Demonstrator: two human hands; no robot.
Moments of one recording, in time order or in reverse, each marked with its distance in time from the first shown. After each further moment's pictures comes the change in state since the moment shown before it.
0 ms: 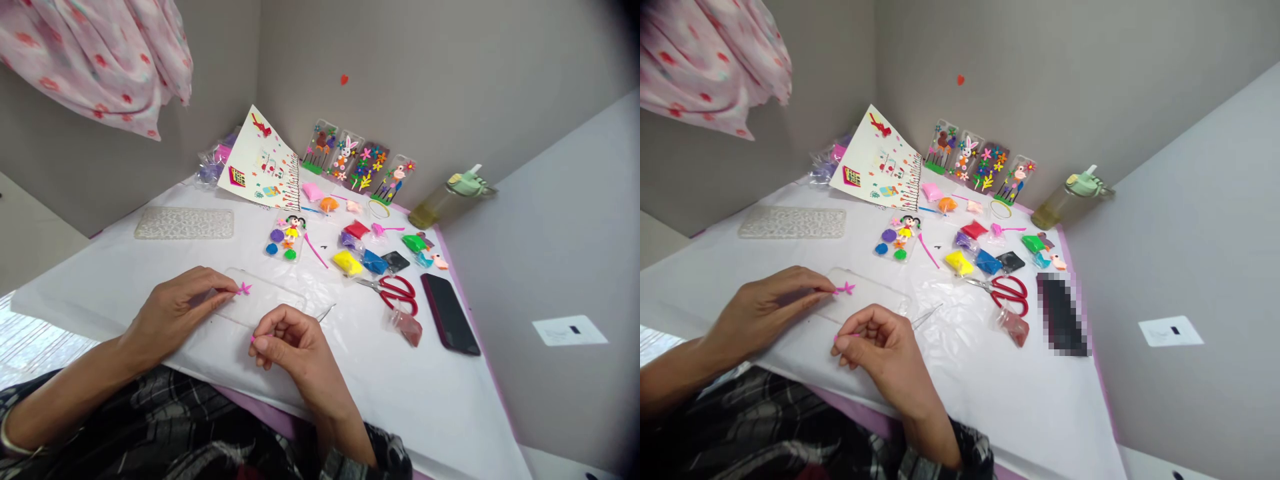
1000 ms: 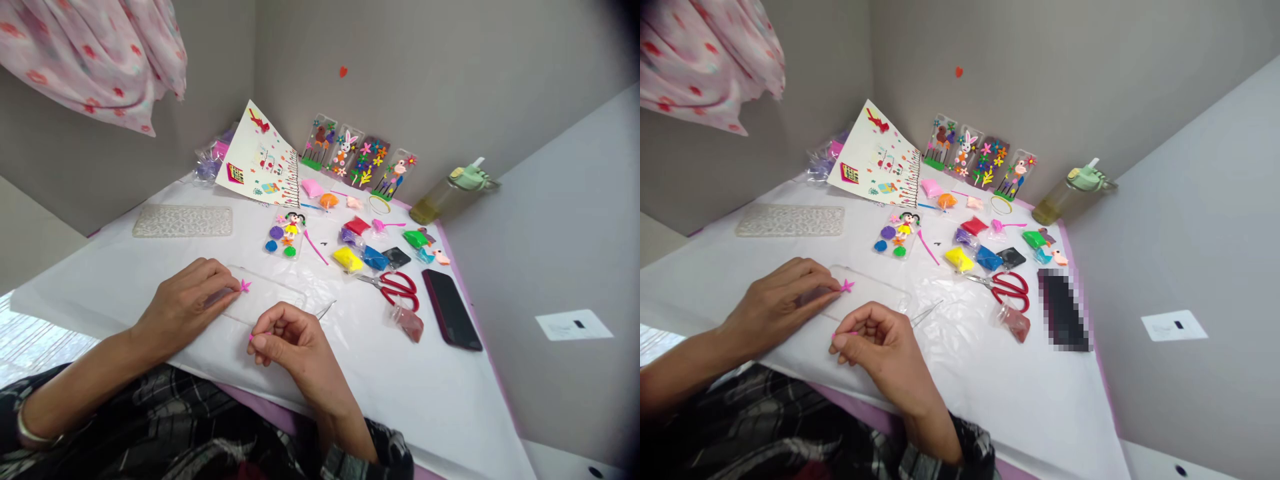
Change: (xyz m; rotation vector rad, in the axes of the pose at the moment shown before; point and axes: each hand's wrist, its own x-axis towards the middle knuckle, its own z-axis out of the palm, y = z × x) left_hand 0.009 0.005 0.004 0.302 -0.045 0.274; right_hand 0.000 0.001 0.002 0.035 -0.009 0.009
